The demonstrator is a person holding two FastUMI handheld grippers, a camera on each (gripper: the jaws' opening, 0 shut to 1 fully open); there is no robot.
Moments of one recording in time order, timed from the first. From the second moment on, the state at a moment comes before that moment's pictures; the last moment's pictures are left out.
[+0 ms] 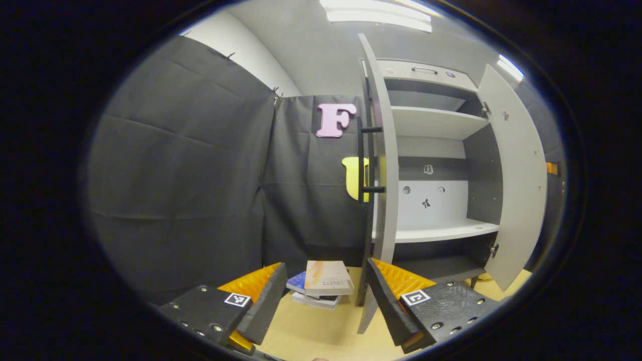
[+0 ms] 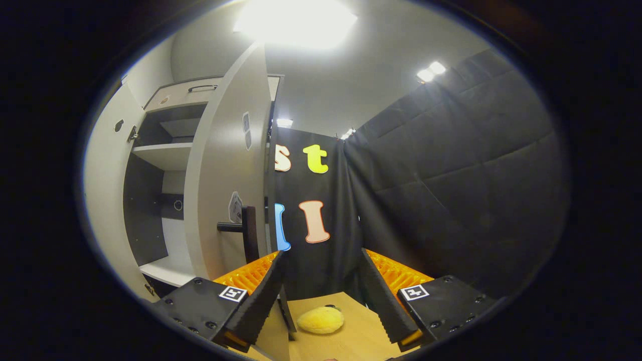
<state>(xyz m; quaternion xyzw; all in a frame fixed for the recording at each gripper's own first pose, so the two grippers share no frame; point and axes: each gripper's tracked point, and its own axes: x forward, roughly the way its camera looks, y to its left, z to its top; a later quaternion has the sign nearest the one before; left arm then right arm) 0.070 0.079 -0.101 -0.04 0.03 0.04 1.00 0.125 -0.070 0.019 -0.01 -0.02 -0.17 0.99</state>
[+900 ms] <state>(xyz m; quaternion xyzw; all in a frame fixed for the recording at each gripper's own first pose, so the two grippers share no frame) 0.058 0.126 -0.115 -0.05 0.04 0.07 1.00 0.161 0.037 0.010 0.01 -0.02 -0.07 1.00</state>
